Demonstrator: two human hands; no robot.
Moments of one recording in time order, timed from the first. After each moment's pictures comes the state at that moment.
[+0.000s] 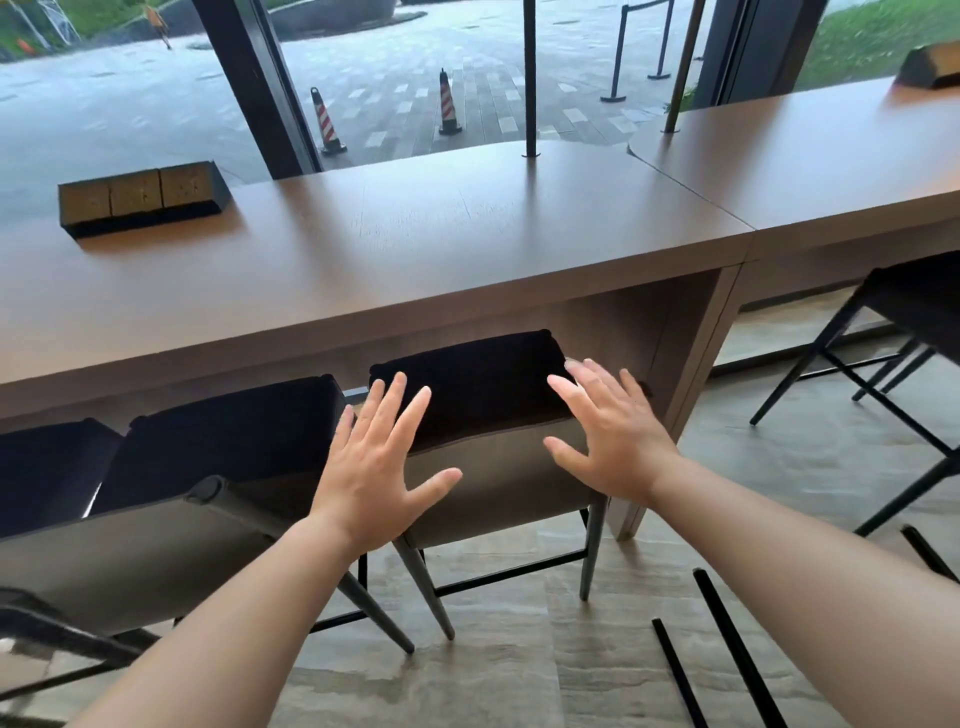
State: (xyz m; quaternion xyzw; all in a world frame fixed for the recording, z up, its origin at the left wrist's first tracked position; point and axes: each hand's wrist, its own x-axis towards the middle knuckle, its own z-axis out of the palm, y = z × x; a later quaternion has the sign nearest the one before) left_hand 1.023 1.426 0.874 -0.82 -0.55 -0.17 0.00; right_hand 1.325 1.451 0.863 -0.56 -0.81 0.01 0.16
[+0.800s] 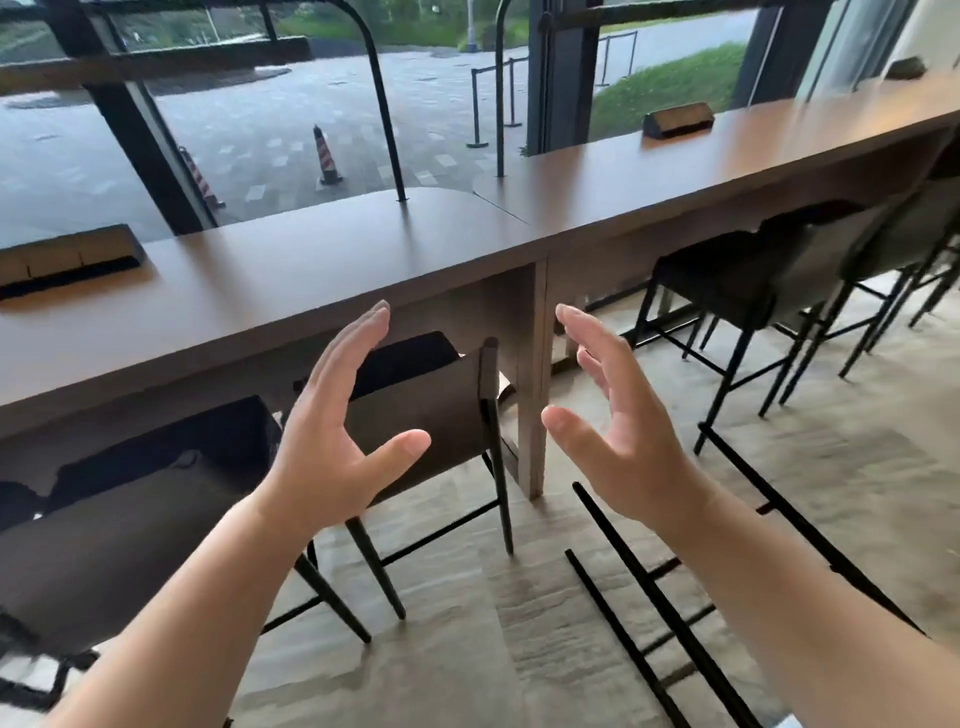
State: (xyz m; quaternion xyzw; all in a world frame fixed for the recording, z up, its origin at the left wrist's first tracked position) left_hand 1.080 1.208 1.042 -0.82 -0.28 -0.44 -0.23; right_hand 1.324 1.117 1.035 -0.51 -0.64 0.14 0.56
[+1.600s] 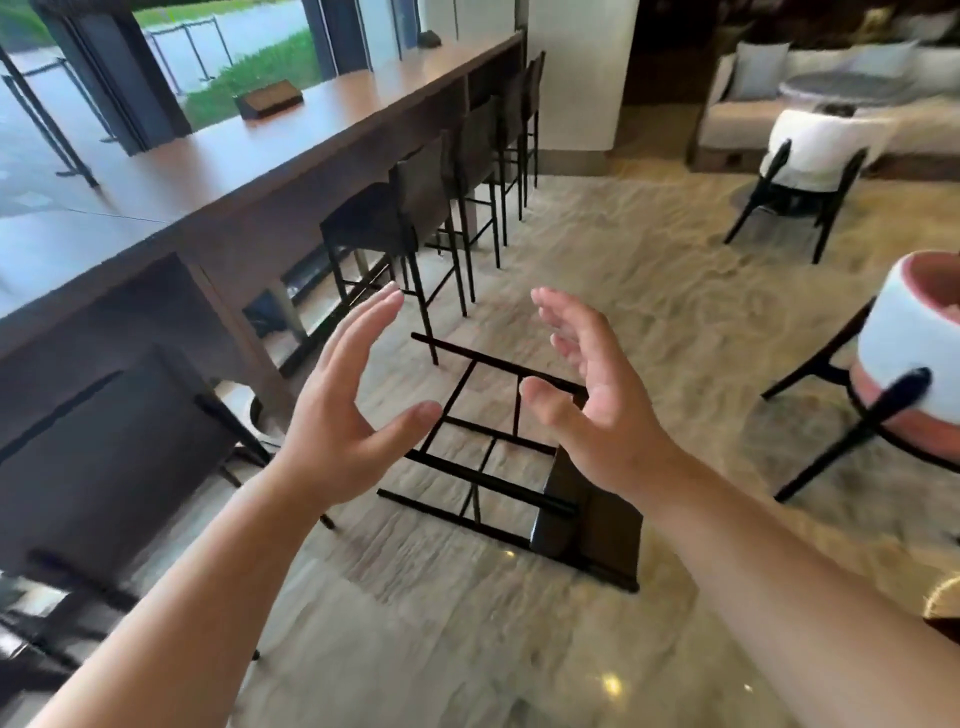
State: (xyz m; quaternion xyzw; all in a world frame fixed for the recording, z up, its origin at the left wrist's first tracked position) left_hand 1.211 0.958 1.039 -0.87 0.07 -0.33 -0.35; right_hand 1.320 0.747 1.036 -0.70 -0.41 -0.02 0.58
